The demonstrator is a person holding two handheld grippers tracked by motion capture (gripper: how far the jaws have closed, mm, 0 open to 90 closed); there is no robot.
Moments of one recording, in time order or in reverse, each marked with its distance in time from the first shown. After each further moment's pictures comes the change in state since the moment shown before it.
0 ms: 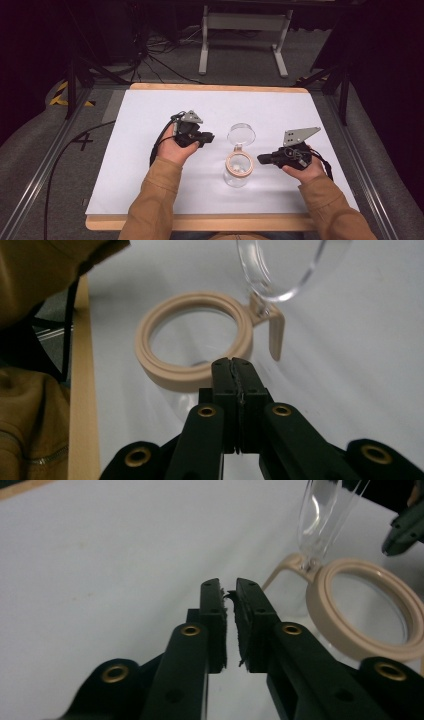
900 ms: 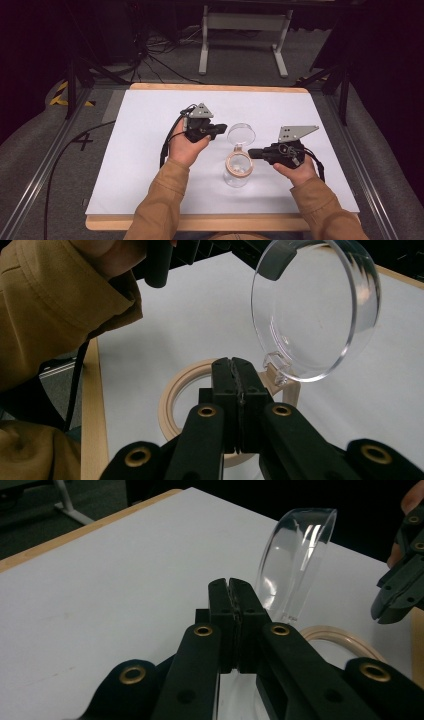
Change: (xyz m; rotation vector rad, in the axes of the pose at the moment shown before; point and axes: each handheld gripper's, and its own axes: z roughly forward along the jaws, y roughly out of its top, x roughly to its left) left arm -0.019 0.023 0.006 -0.103 -0.026 0.082; right arm 0.016 0.024 0.008 -0.122 -0.024 0.035
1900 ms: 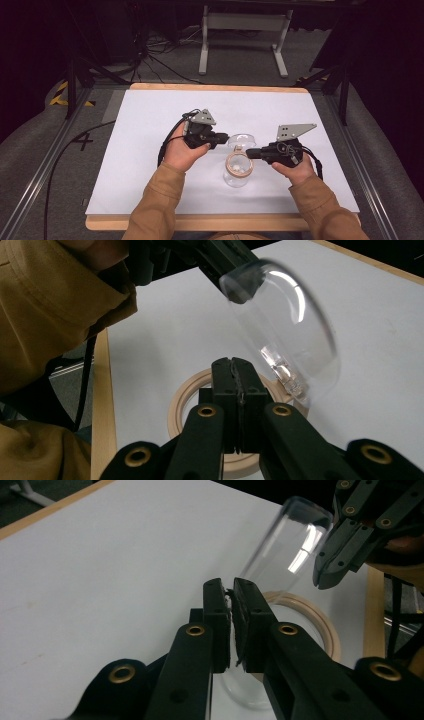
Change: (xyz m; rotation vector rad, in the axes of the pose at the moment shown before) left arm -0.017 0.002 -0.013 0.117 -0.085 0.063; right arm 0.000 0.005 0.003 -0.001 0.040 -0.001
